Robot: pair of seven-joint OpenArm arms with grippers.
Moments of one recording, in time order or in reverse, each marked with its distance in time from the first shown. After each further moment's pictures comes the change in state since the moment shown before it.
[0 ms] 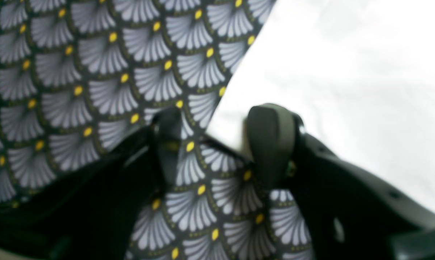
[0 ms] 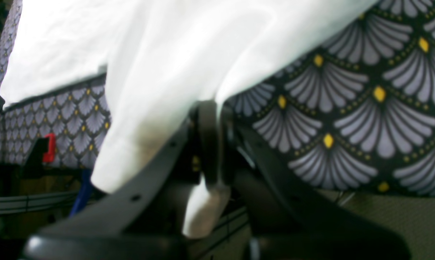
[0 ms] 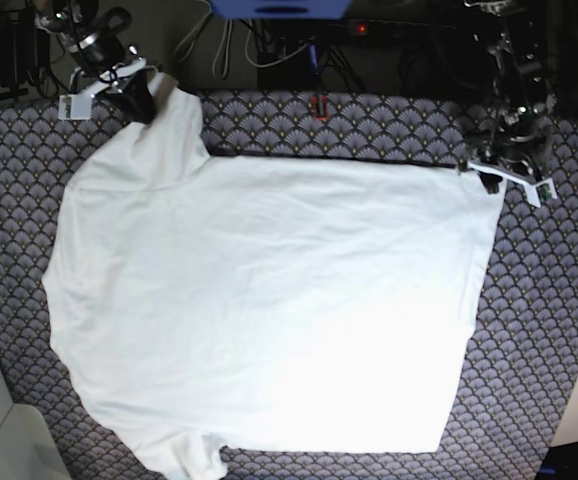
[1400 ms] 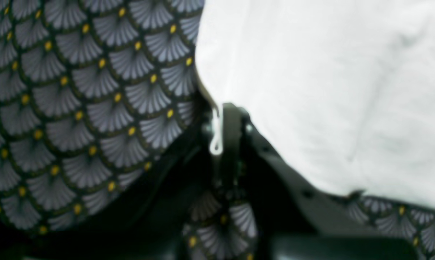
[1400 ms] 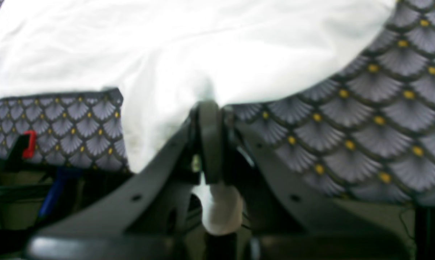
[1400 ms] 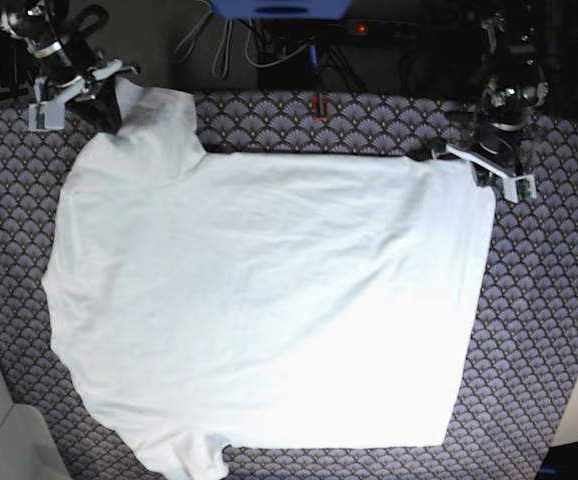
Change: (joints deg) left arm 6.6 -2.3 7.0 8.7 -0.4 -0.4 0.3; right arm -6.0 2.4 5.4 18.1 -3.8 -3.3 -5.1
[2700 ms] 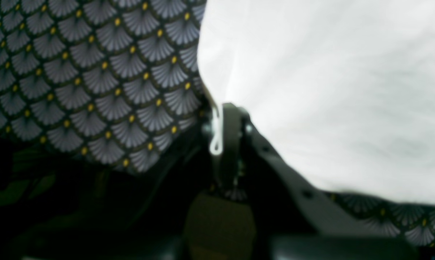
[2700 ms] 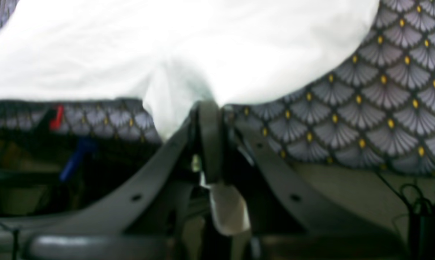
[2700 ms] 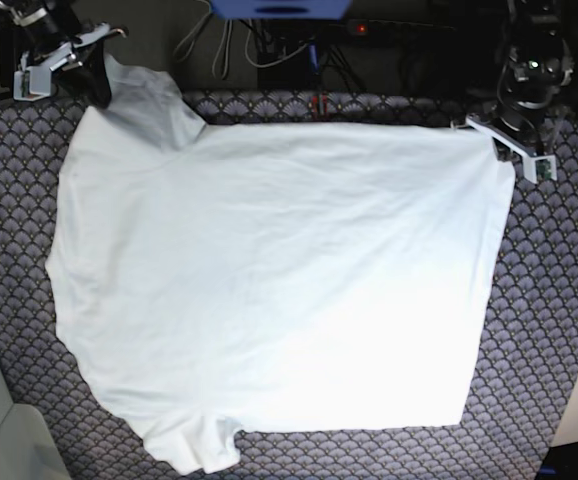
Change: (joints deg) left arm 7.9 -2.2 -3.2 13.0 0.0 0.0 11.0; right arm -8.4 -1.1 5.6 2.6 -0.3 9.0 6.0
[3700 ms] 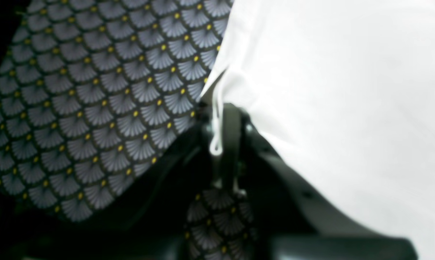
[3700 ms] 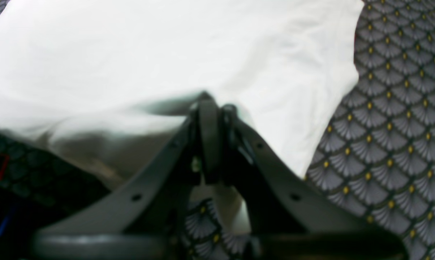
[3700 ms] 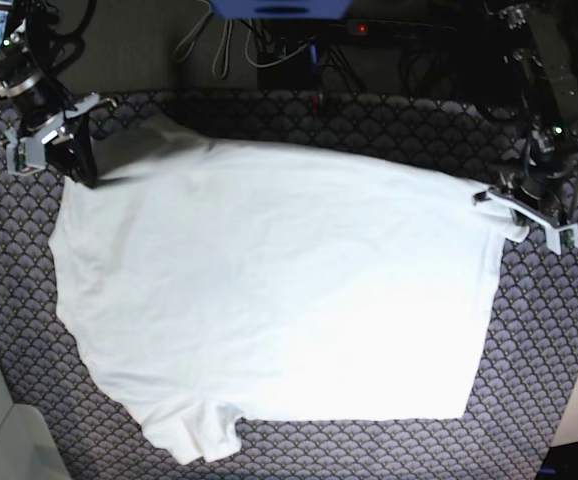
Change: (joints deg) left arm -17.3 0.2 -3.7 -2.2 0.3 -0.1 11.7; right arm 17.7 2.2 1.1 -0.3 -7.5 0.8 -6.6
